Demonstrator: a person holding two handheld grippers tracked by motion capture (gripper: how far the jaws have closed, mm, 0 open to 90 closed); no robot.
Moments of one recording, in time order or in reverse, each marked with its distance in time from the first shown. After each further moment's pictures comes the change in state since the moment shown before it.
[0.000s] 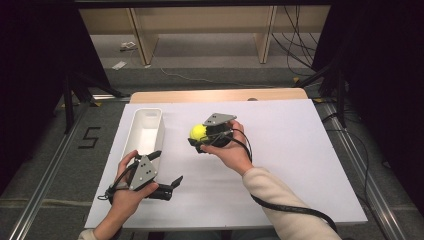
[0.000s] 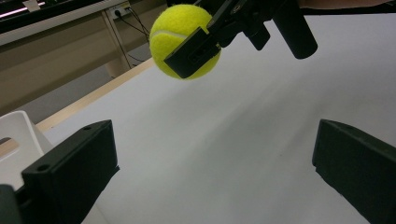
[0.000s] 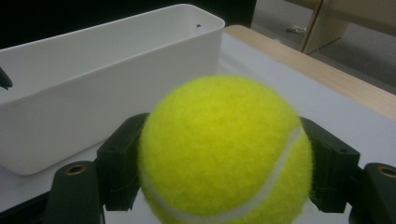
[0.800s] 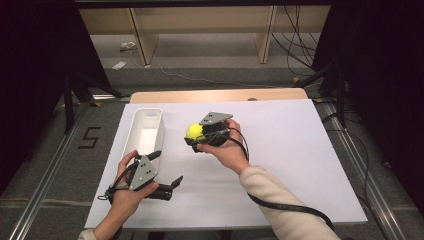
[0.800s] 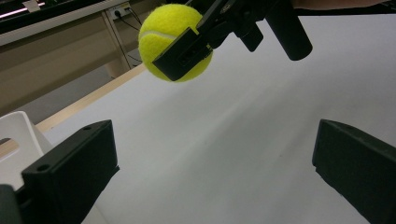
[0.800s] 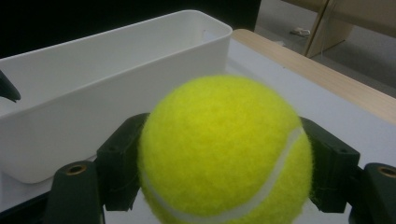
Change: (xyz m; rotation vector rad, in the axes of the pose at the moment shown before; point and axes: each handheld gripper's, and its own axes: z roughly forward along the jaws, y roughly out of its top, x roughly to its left) left arm 0.000 0.000 0.000 -0.002 -0.001 -0.004; right arm 0.005 0.007 0.006 -0.004 0.013 -0.005
